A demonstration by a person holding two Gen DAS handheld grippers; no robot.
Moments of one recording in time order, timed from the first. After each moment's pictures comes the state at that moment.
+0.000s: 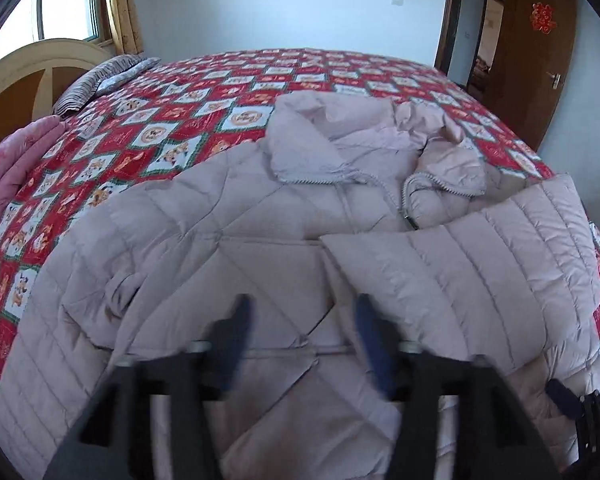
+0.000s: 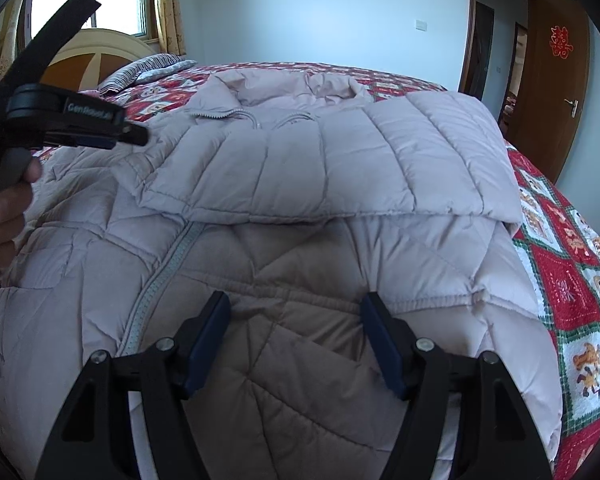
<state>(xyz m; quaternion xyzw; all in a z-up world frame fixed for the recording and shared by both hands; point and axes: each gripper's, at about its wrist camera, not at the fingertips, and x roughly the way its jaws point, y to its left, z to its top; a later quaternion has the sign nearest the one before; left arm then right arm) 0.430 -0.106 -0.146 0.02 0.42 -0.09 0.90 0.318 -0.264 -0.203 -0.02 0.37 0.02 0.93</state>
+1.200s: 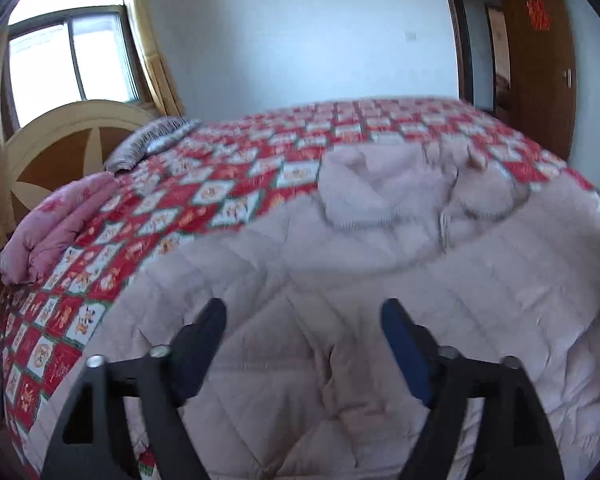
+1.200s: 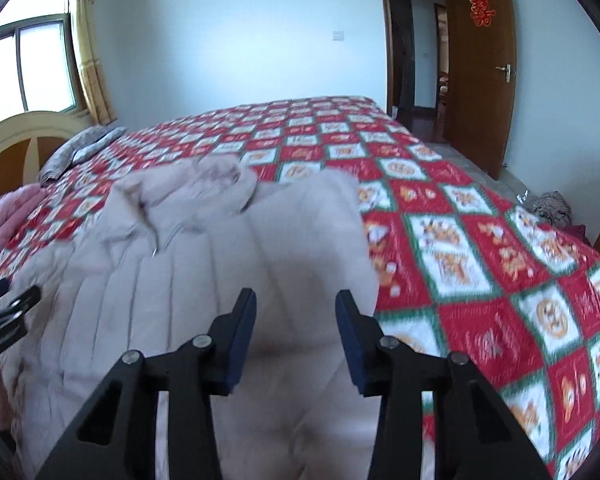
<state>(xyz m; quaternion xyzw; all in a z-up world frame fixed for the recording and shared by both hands) 0.392 -0.097 -0.123 0.09 0.30 -0.01 0.95 0.368 -0.359 -0.131 0.07 0.32 -0.08 0.94</state>
